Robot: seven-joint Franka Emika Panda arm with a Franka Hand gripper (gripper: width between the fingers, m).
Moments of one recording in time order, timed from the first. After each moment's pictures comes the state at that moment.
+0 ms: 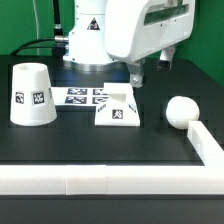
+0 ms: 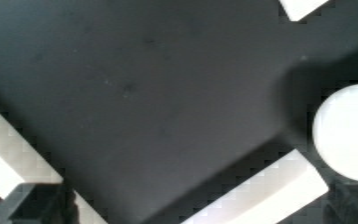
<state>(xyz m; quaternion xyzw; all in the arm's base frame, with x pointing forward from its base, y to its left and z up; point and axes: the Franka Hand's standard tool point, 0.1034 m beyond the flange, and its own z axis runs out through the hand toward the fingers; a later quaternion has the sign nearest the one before) 0.565 0.056 0.116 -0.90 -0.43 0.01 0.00</state>
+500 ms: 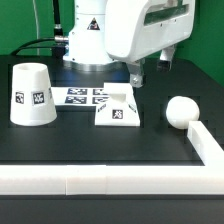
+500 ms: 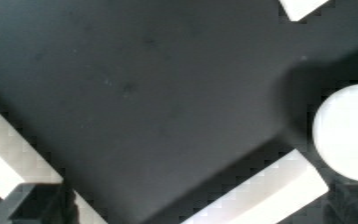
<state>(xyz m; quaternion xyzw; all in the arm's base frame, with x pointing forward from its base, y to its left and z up) 0.563 0.054 0.116 -0.90 -0.43 0.01 0.00</state>
